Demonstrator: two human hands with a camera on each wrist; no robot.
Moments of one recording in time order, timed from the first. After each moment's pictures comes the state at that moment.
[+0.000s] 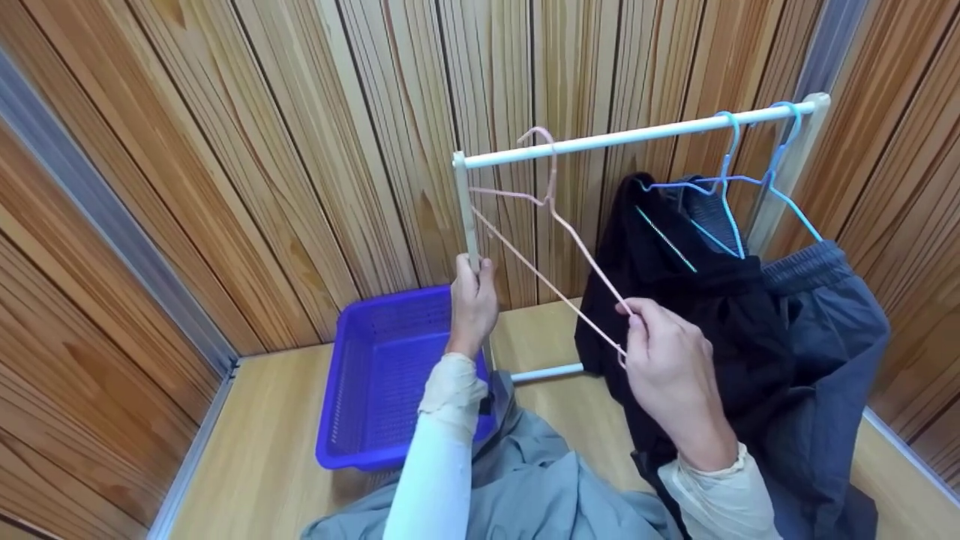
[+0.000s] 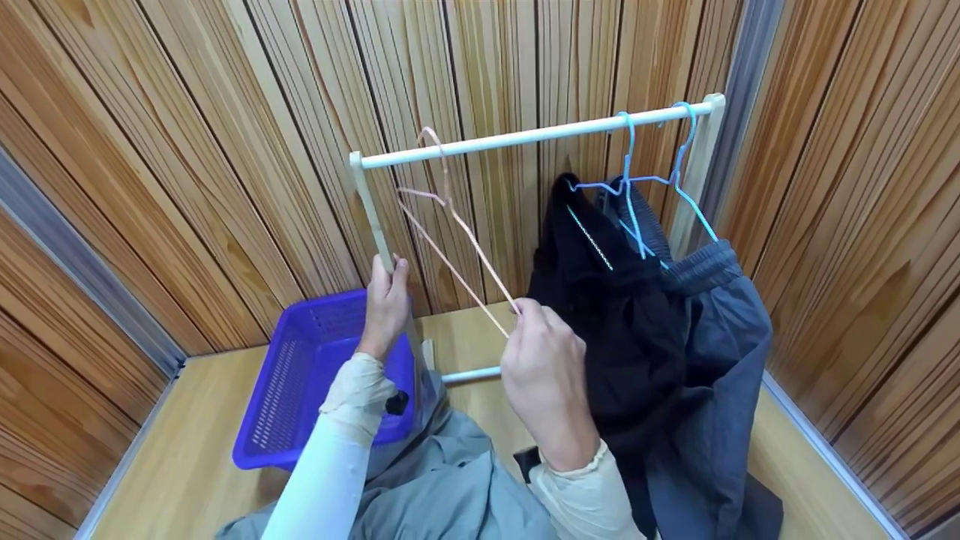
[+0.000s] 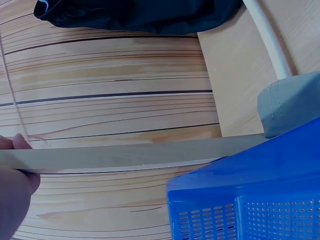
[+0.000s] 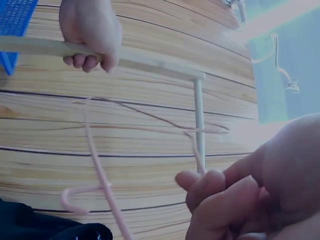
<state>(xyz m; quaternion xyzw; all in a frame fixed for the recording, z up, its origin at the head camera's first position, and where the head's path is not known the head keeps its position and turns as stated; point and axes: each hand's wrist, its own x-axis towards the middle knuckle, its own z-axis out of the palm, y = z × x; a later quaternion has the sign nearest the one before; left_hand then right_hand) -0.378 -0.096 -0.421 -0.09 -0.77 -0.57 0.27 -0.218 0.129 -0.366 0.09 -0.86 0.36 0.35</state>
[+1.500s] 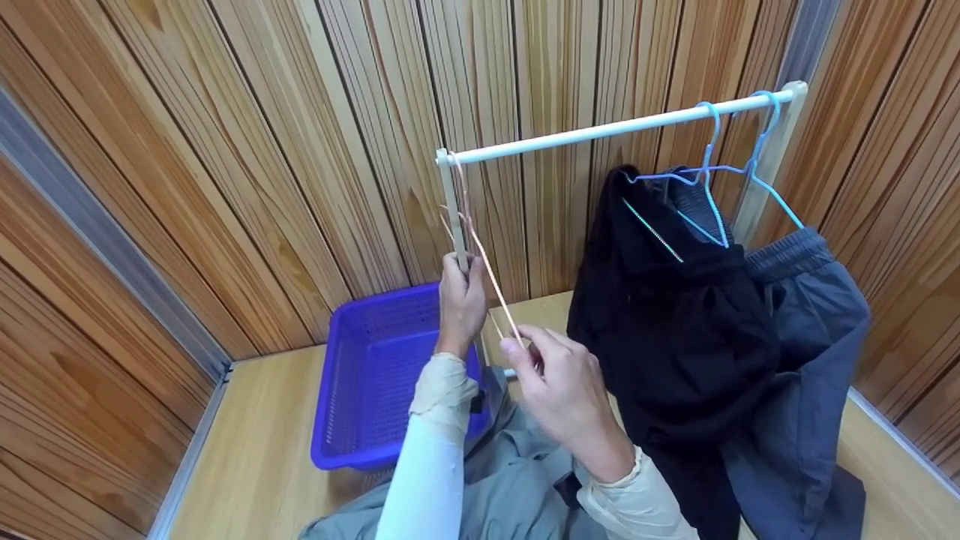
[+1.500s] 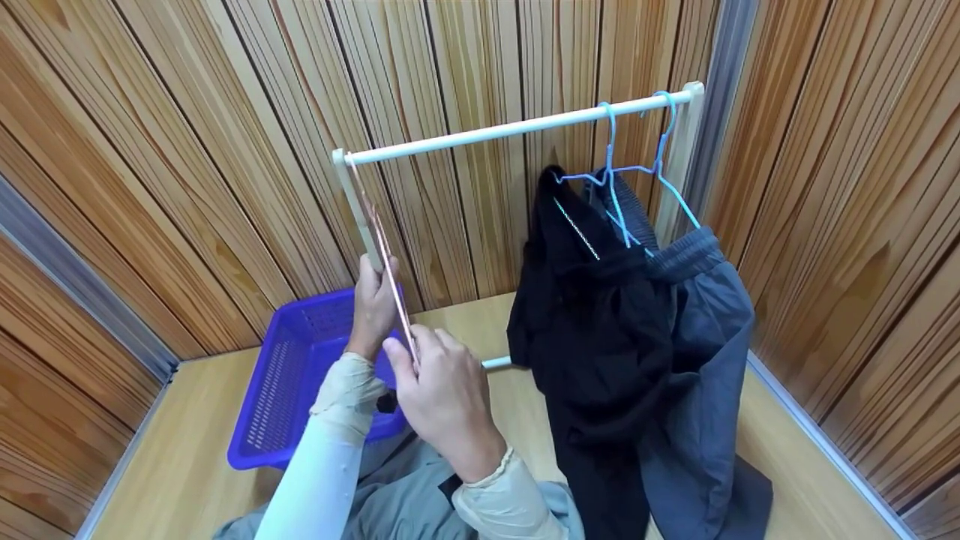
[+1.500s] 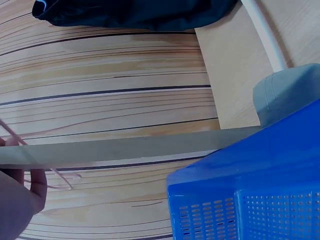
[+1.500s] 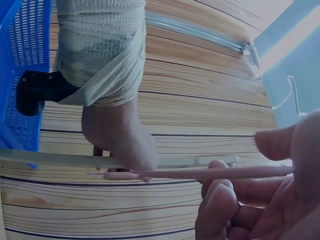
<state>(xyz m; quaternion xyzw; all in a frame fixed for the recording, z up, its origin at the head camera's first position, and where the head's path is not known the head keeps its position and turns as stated) -0.372 -0.097 -0.419 -0.09 -0.77 -0.57 0.29 -0.207 0.049 -0.386 0.16 -0.85 0.42 0.28</state>
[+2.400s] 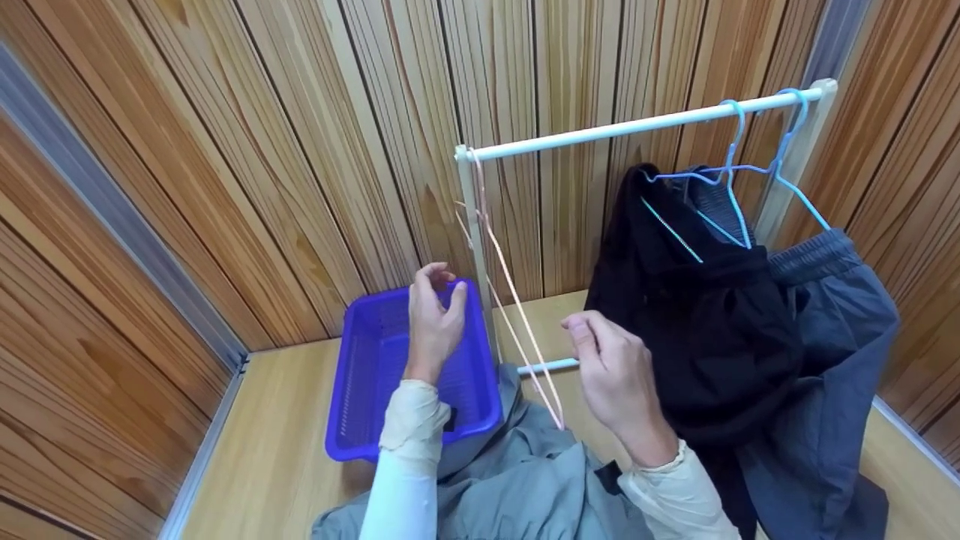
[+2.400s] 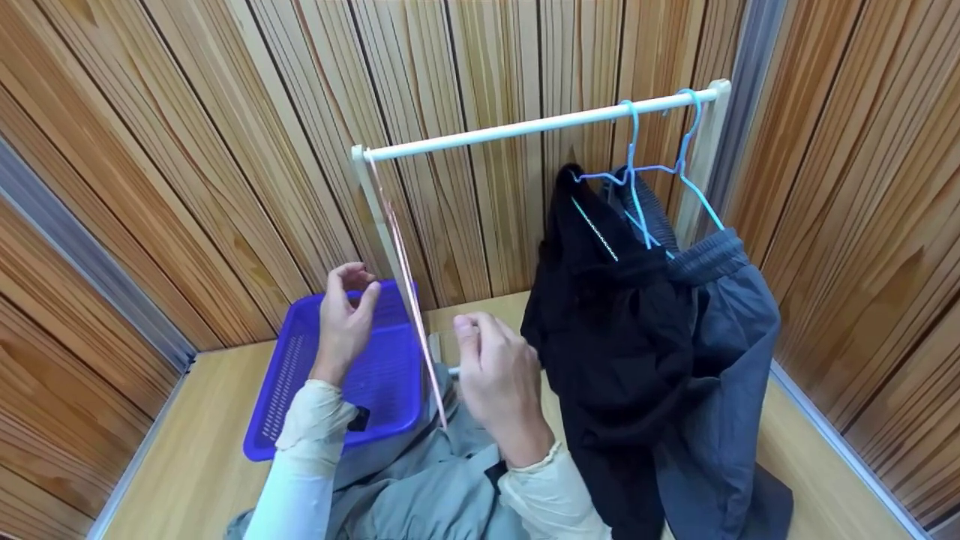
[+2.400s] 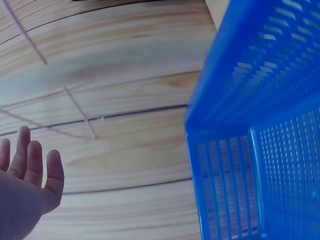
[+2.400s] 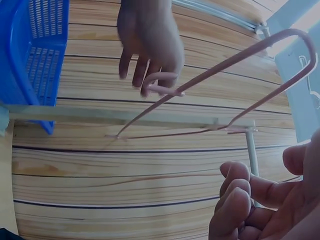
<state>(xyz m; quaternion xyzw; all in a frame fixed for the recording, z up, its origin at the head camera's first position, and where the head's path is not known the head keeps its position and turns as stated) -0.332 -0.149 -0.422 -0.08 -0.78 -0.52 0.34 -0.228 0.082 -0.401 0.10 -0.84 0.44 0.29</state>
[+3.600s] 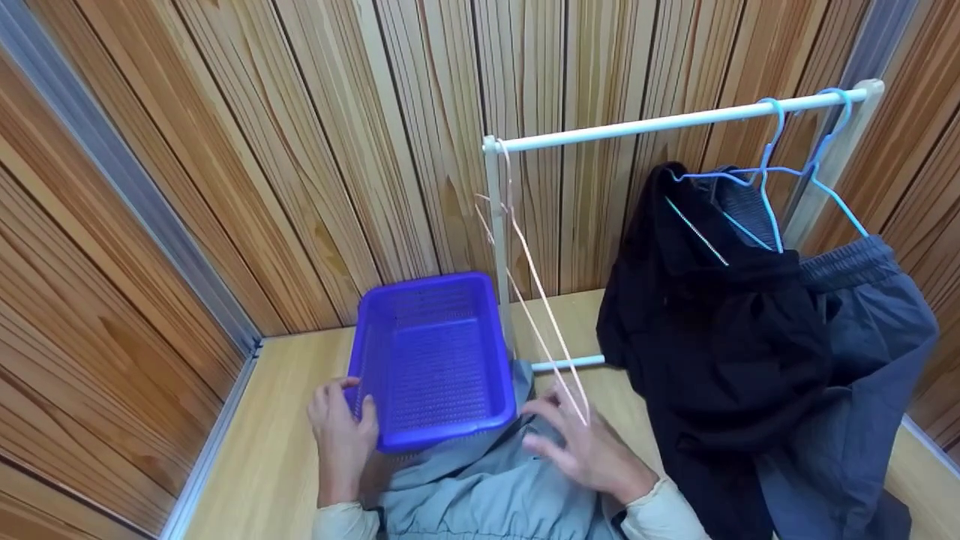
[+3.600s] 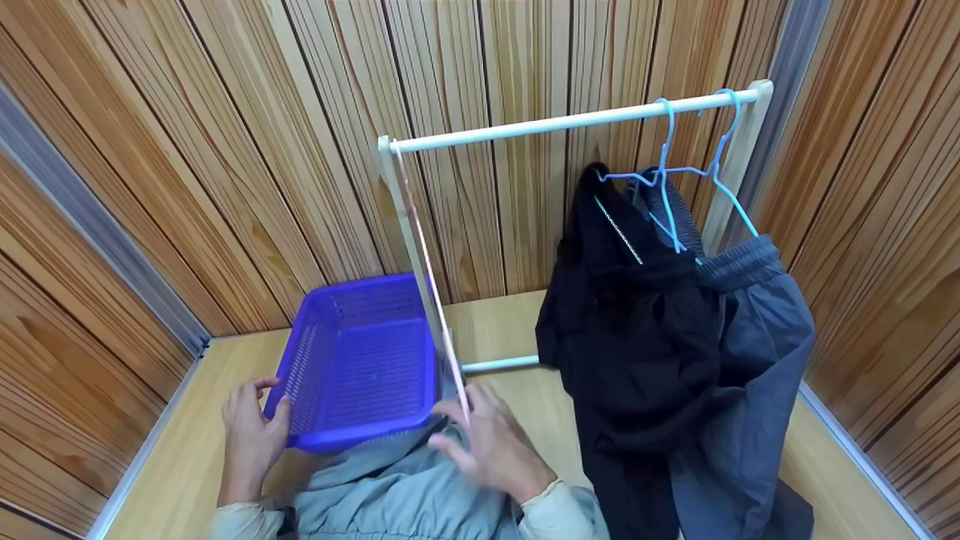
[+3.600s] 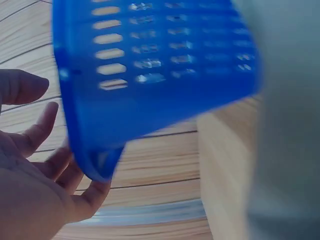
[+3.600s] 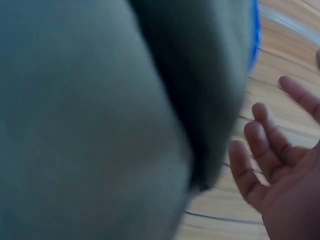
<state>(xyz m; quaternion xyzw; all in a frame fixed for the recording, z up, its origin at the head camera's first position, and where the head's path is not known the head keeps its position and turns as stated) -0.205 -0.276 -0.507 0.17 -0.88 -0.38 0.23 -0.239 0.066 -0.540 0.37 -0.84 0.31 0.23</state>
